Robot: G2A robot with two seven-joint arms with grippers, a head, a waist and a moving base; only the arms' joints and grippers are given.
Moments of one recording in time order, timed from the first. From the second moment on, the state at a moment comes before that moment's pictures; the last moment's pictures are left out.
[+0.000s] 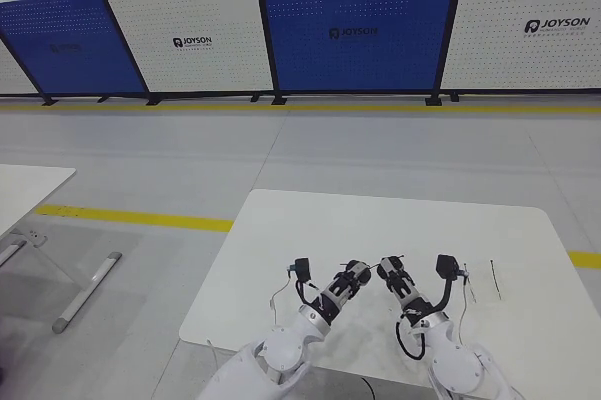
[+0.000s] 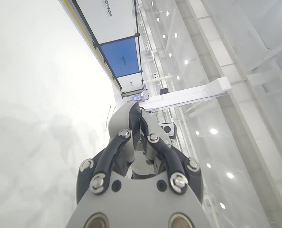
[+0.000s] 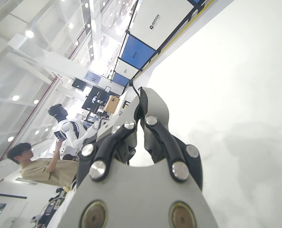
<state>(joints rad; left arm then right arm) 1.43 -1.28 -0.93 -1.53 -0.25 -0.28 0.03 -1.42 -1.28 1.04 -1.59 -0.22 -0.06 0.09</state>
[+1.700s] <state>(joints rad) 1.46 -1.29 -0.97 -1.54 -0.24 -0.30 0.02 -1.47 -1.29 1.08 -1.62 -0.41 -0.10 0.03</state>
